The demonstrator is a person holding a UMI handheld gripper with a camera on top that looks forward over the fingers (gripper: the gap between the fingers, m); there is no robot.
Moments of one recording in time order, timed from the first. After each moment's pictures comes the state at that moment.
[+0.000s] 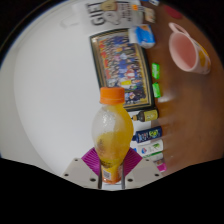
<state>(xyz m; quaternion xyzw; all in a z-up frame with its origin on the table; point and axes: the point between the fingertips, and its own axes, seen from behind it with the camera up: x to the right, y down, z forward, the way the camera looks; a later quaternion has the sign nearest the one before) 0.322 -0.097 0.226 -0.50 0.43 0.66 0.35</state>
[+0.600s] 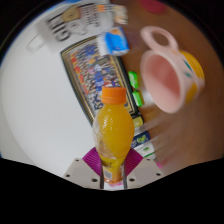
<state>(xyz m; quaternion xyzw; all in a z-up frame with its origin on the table) 0.399 -0.075 0.147 -0.50 0.49 0.67 0.25</state>
